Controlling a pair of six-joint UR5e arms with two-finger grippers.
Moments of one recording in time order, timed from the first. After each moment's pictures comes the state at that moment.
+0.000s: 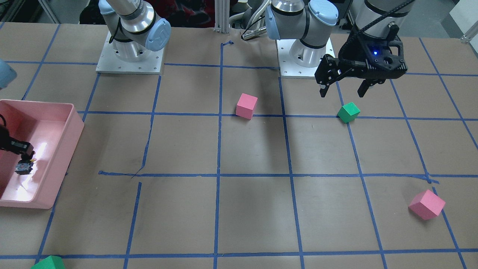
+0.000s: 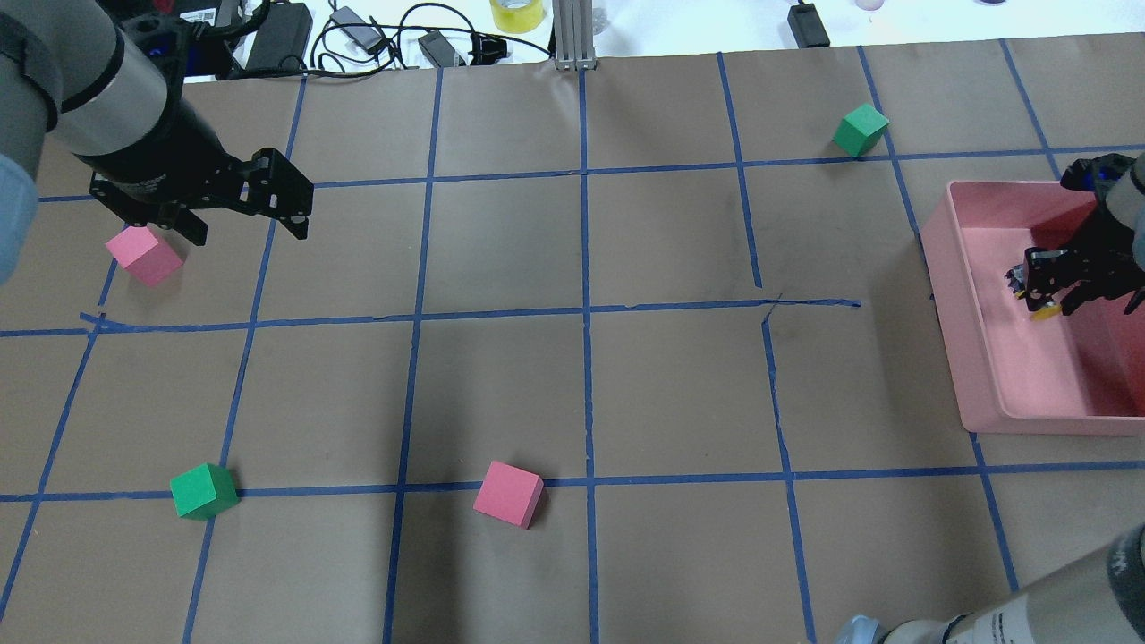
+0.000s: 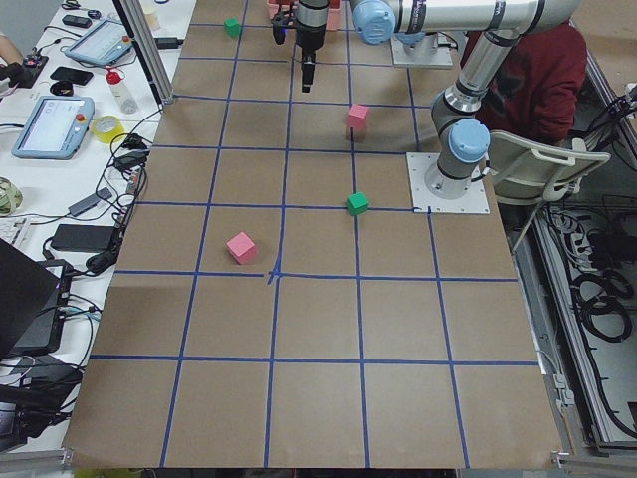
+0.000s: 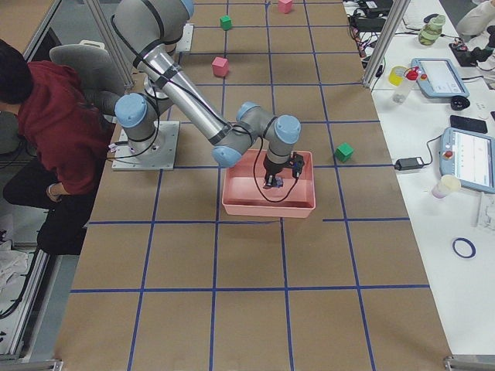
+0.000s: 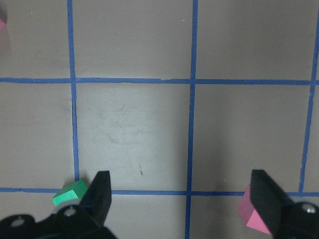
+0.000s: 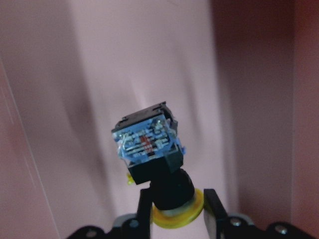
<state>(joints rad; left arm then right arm) -1.48 -1.46 -1.69 -1.46 1.57 0.06 0.97 -1.22 1.81 -2.11 -1.67 -0.40</state>
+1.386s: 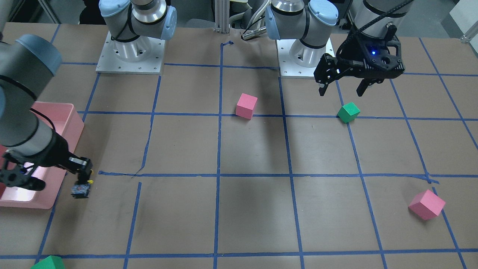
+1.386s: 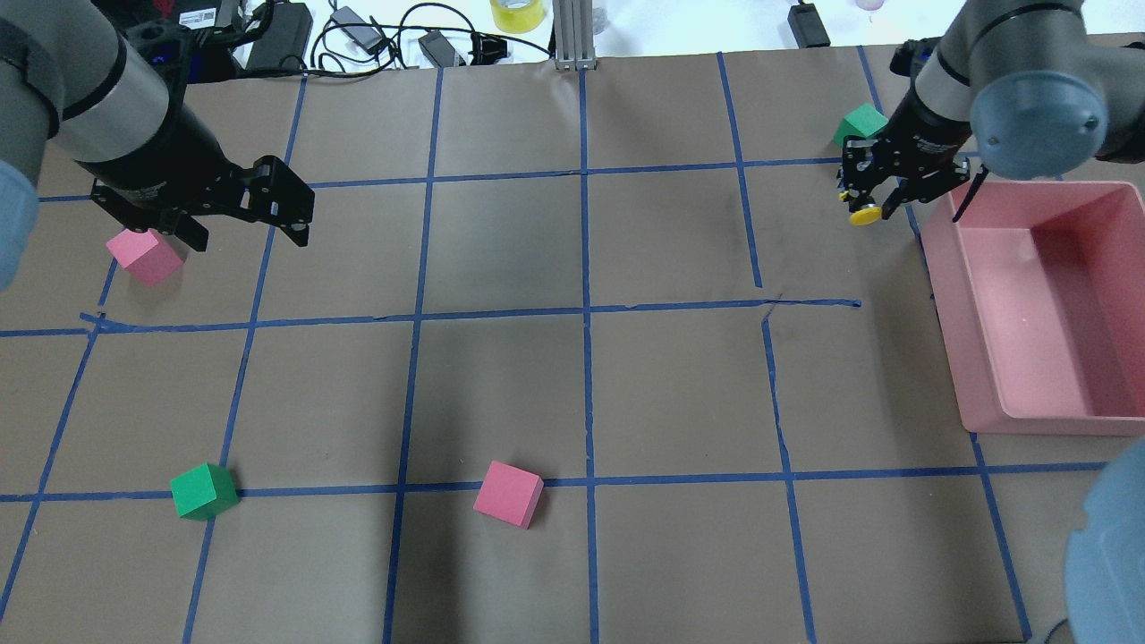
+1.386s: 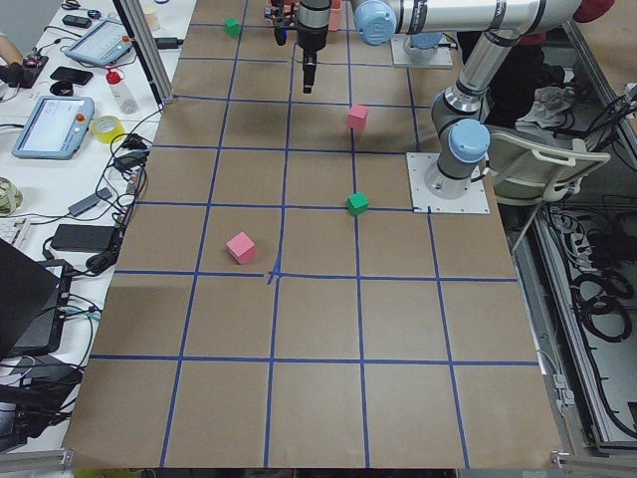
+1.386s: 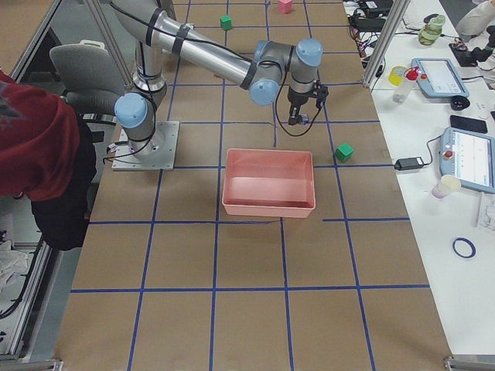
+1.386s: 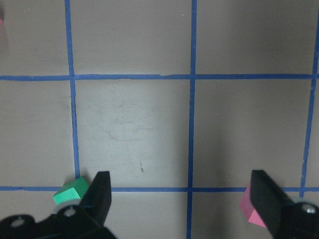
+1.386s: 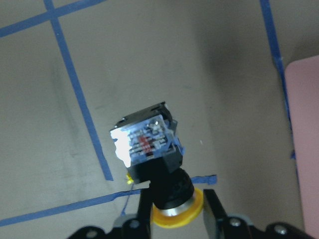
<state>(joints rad) -1.48 -1.45 -1.70 -1.47 1.57 0.08 1.39 -1.25 1.64 -1.95 -1.50 0.08</state>
